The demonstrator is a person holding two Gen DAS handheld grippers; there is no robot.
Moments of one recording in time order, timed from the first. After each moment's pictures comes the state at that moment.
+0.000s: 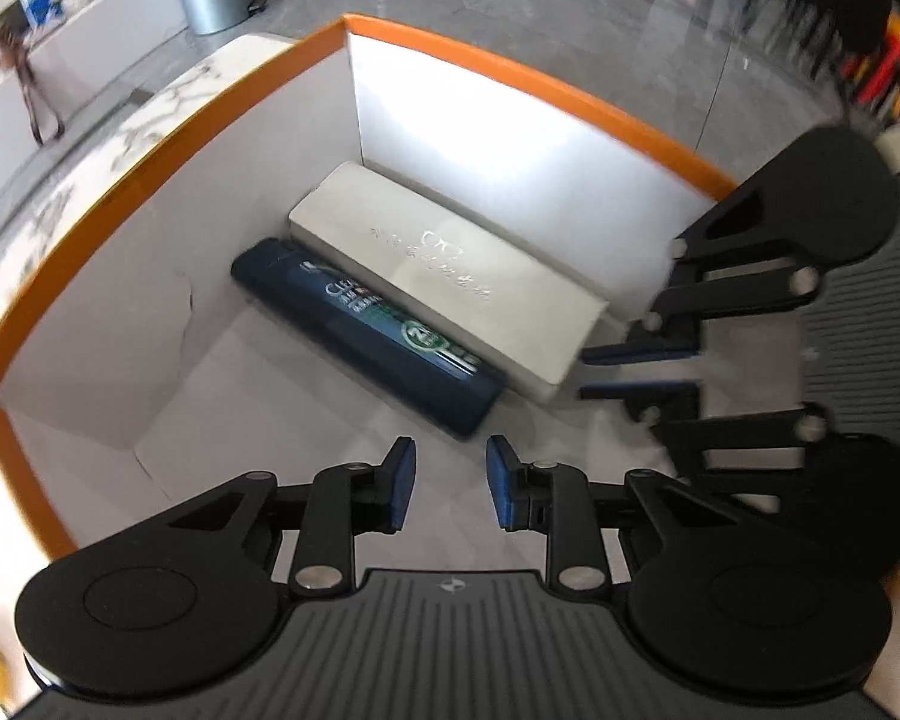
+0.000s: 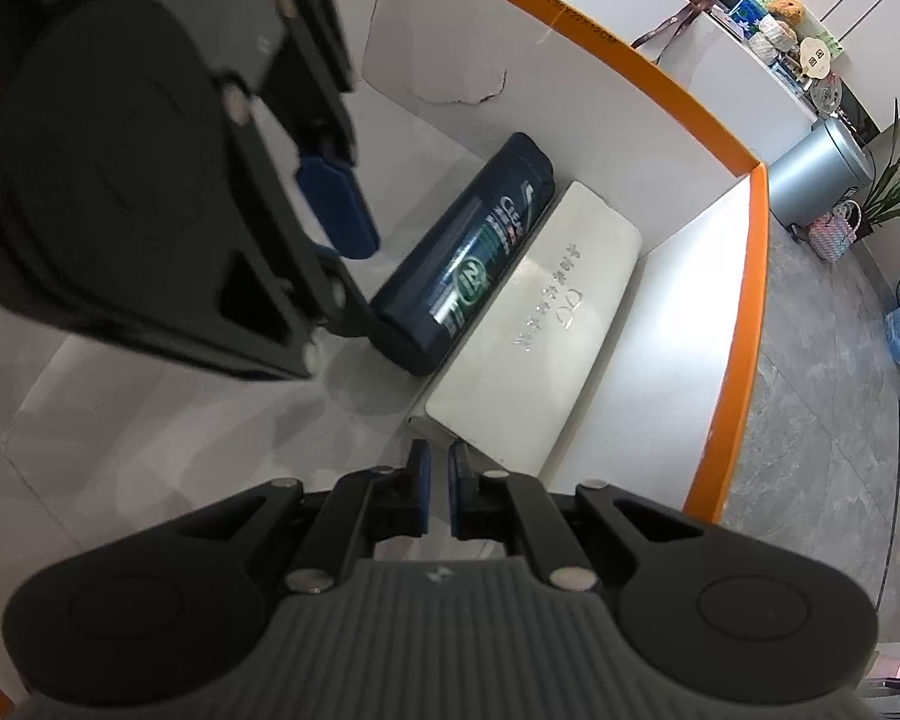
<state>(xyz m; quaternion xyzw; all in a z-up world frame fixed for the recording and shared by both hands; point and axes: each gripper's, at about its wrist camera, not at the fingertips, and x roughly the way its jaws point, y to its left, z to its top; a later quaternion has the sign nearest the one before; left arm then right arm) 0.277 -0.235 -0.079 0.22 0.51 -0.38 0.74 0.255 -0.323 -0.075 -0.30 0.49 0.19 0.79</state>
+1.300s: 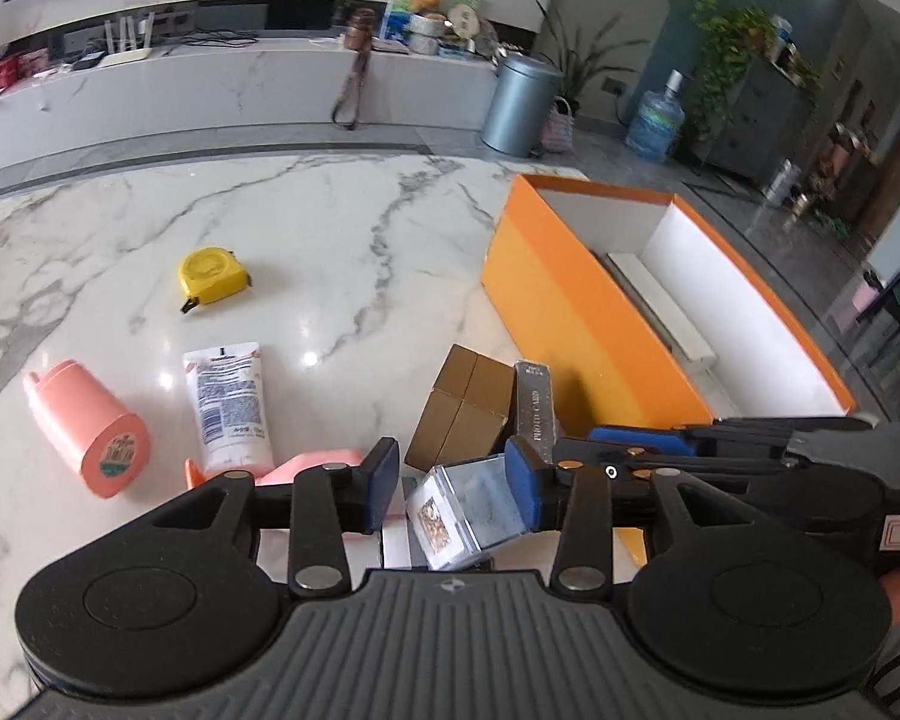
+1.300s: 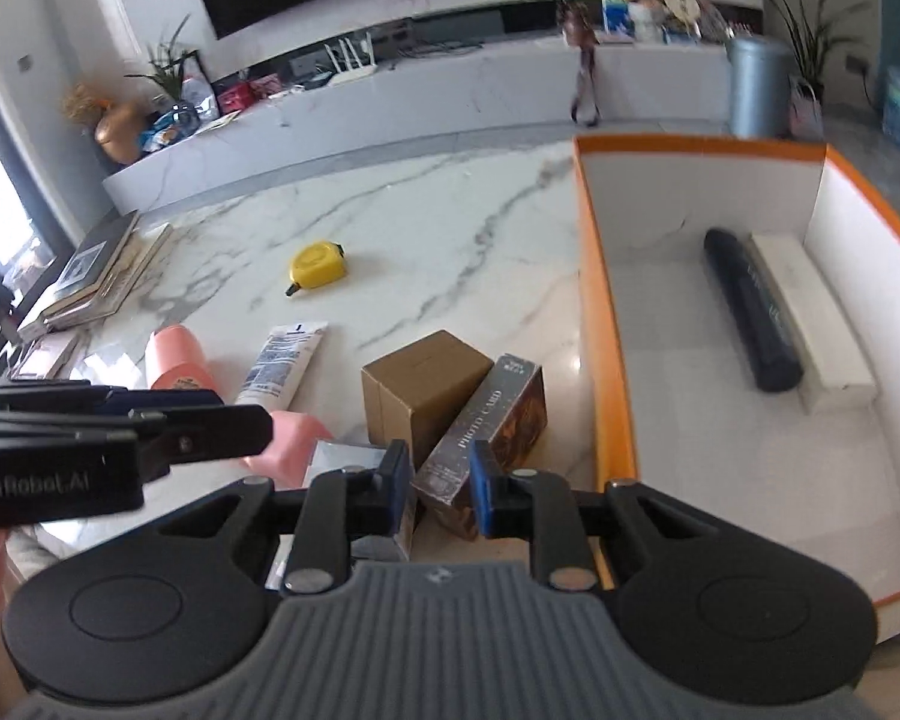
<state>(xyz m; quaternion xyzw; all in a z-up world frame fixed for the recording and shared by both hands) 0.137 0.020 -0.028 -0.03 0.42 -0.19 0.89 0.133 -0.185 -0.040 0.05 0.41 0.16 0.90</state>
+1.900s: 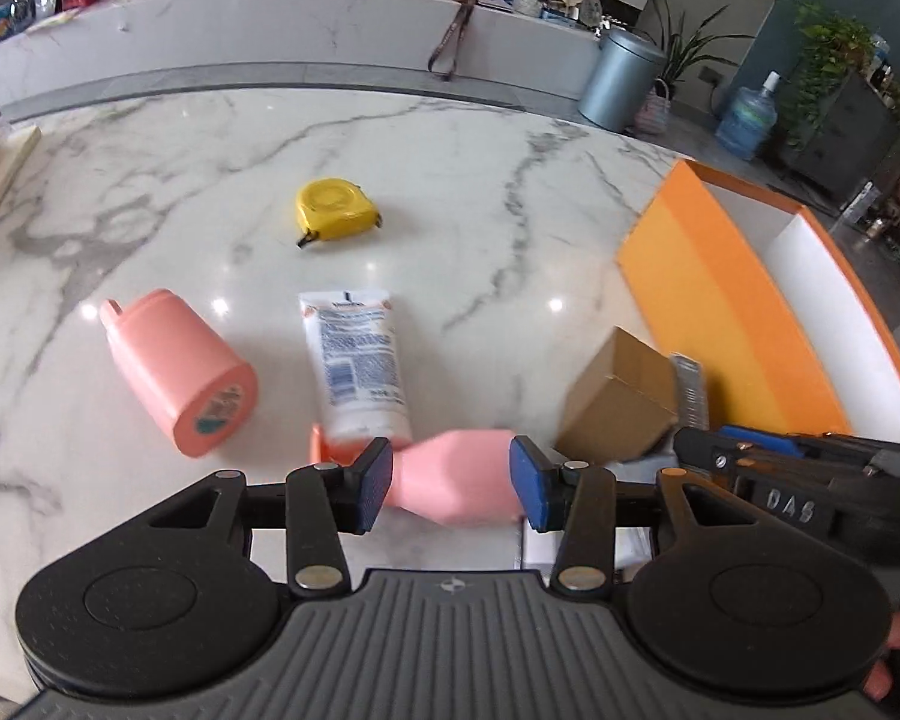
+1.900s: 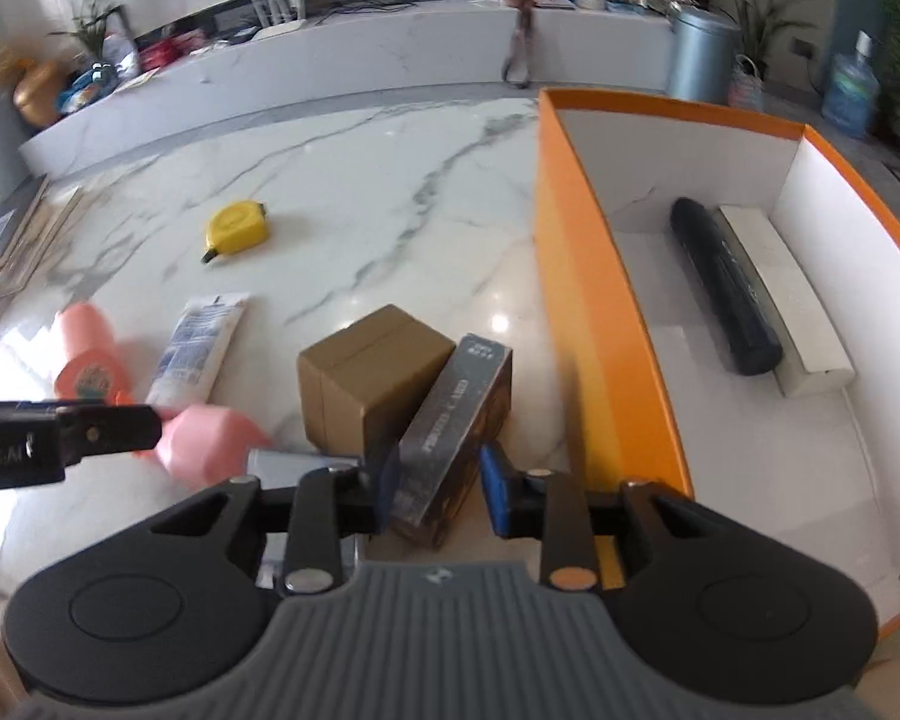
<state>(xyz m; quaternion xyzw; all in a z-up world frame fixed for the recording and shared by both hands) 0.163 0.075 -0.052 -0.07 0.48 -0.11 0.87 0.157 -0.156 -0.057 0.01 0.45 0.07 0.89</state>
